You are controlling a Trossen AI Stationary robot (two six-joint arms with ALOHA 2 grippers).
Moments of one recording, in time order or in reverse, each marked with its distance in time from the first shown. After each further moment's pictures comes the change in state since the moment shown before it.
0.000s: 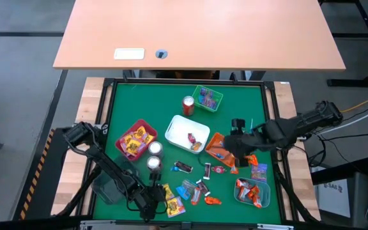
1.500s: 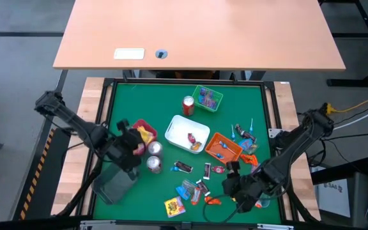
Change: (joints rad) left arm 0.200 -0.709 -0.003 -0.875 -0.309 -0.194; right arm 0.360 0.226 0.000 0.319 -0.071 0.300
